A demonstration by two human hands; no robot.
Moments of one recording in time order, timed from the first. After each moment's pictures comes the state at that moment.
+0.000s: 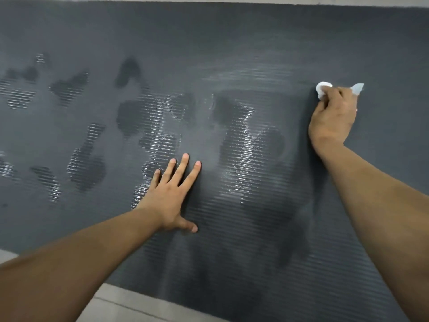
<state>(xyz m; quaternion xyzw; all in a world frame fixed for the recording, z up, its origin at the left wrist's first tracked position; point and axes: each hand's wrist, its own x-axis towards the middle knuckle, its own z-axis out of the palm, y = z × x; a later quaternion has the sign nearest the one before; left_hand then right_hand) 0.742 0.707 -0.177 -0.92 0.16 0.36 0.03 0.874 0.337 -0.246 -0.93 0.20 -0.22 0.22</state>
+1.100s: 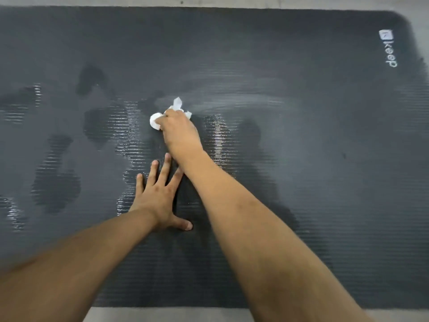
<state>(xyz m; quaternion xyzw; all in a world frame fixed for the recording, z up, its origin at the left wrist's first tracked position) 0.748 0.707 -0.182 -0.91 0.15 0.37 0.04 0.855 0.599 -0.205 -0.97 -0.10 0.02 0.20</state>
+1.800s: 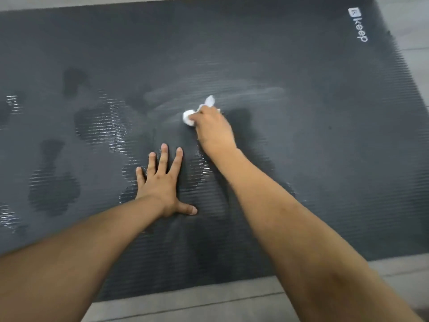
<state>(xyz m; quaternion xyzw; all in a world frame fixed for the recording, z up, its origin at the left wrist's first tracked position) 0.746 0.707 -0.175 -0.92 0.16 0.35 0.01 0.804 0.531 -0.207 -0.98 0.02 -0.02 0.20</state>
